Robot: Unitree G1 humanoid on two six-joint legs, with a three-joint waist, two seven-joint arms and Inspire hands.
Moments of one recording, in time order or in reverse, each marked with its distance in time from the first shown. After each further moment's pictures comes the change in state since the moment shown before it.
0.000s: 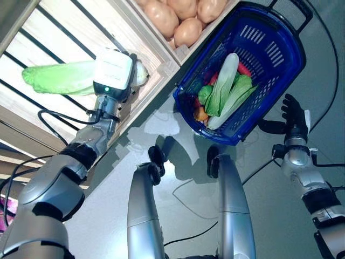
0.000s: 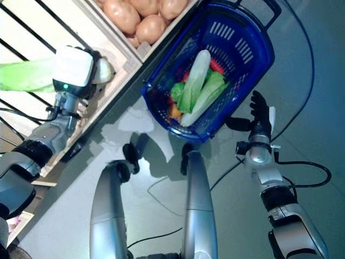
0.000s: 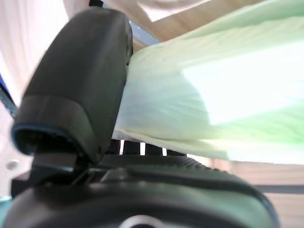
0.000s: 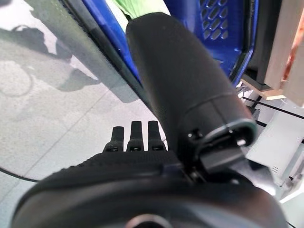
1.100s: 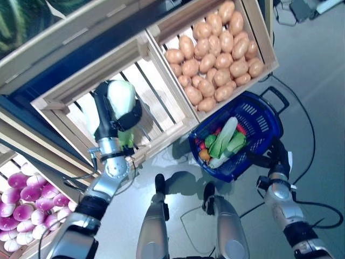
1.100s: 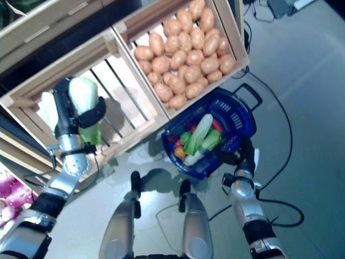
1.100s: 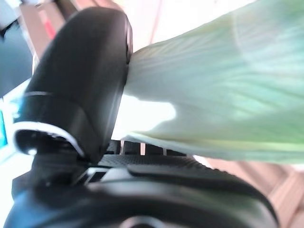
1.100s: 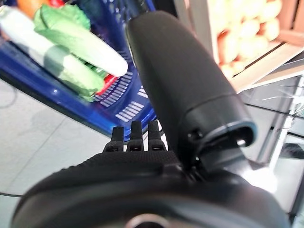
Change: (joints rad) left arm 0.647 -0.261 0.613 -0.516 -0.652 -0.476 -0.116; right arm 0.330 0.255 -0.122 -0.084 -0.042 -0.050 -0.034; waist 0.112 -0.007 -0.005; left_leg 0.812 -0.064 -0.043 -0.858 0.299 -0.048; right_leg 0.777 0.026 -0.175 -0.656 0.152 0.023
